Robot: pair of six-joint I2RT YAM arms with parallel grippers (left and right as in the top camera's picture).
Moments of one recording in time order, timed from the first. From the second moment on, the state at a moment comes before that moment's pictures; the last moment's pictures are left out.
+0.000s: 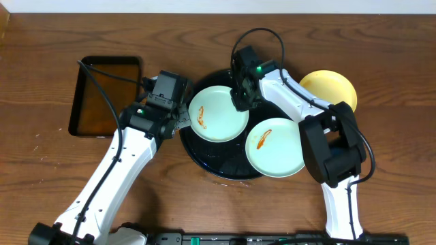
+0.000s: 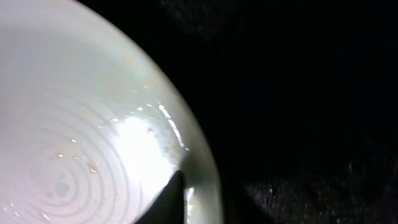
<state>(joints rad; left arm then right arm) -0.35 1.40 1.13 -0.87 -0.19 -0.62 0.49 2.24 1.69 -0.80 -0.10 0.15</state>
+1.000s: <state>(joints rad) -0.36 1.87 1.12 -0.38 0.21 -0.71 0.49 2.24 1.70 -0.82 -0.11 0.33</state>
